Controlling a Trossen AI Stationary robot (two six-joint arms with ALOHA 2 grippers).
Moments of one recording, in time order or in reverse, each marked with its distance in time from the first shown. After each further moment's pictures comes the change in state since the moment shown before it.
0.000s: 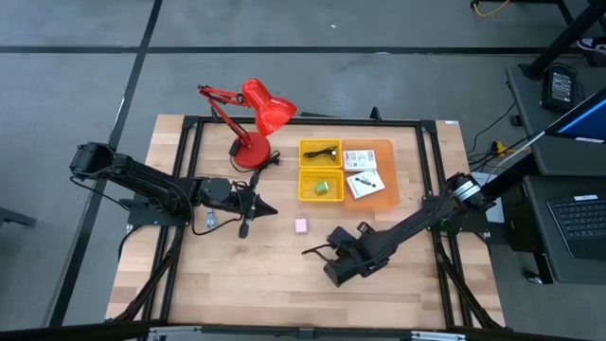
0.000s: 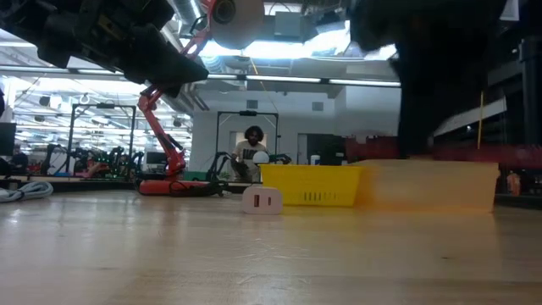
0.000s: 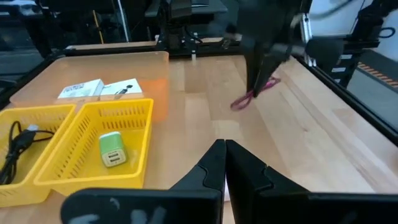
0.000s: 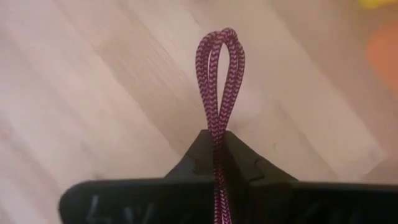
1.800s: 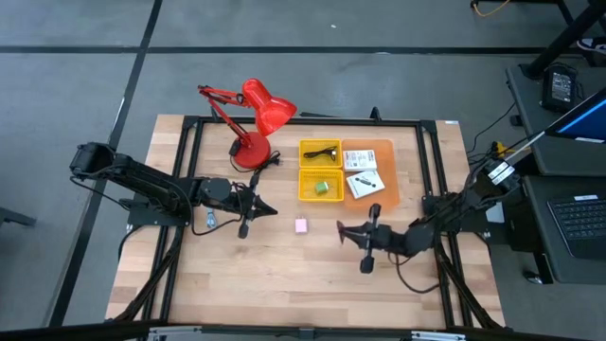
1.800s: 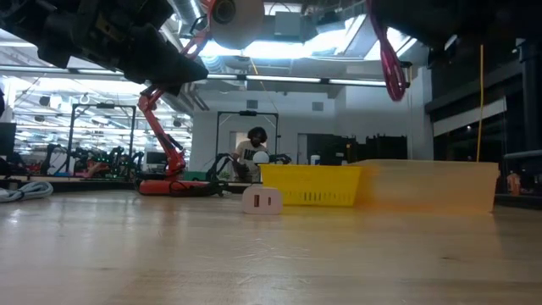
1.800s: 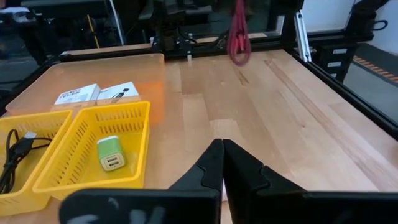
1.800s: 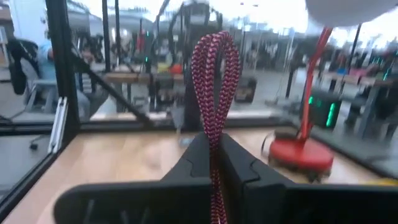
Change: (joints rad) left arm 0.000 0.000 0.000 0.000 0.007 0.039; right arm 0.121 -0.313 -0.968 2.244 0.494 -1.324
